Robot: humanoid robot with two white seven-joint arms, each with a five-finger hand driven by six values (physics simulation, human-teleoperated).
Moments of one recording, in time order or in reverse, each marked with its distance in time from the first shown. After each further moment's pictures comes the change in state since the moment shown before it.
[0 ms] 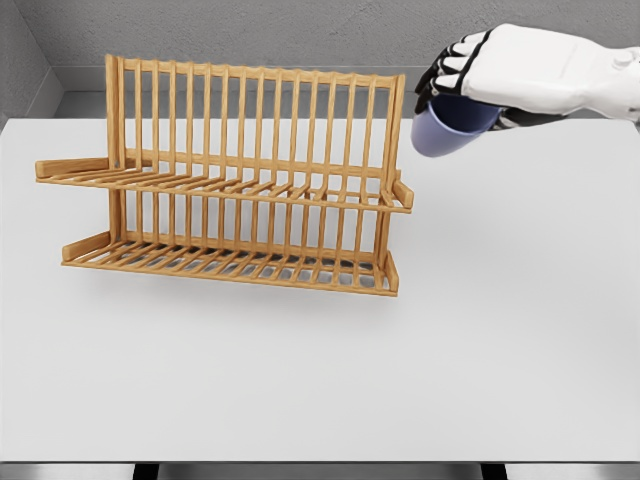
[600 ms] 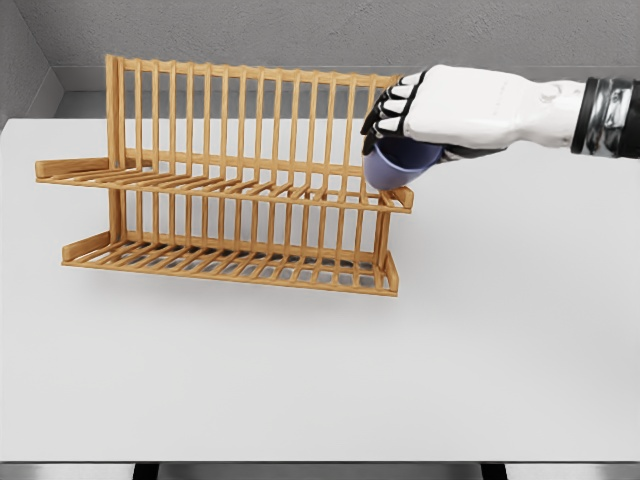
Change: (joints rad) left arm 0.000 0.000 0.000 0.000 0.000 0.000 0.000; right arm -0.031 0.074 0.124 -0.030 0.002 0.013 -0.002
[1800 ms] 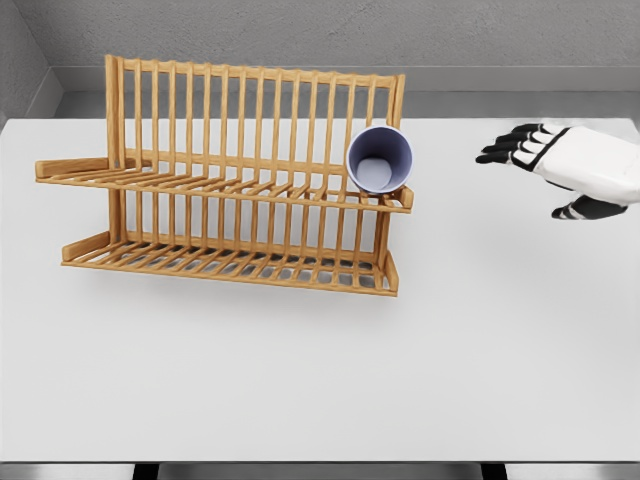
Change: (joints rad) left arm 0.000 0.000 0.000 0.000 0.000 0.000 0.000; right arm 0.607 -0.077 -0.585 0.043 0.050 -0.059 0.002
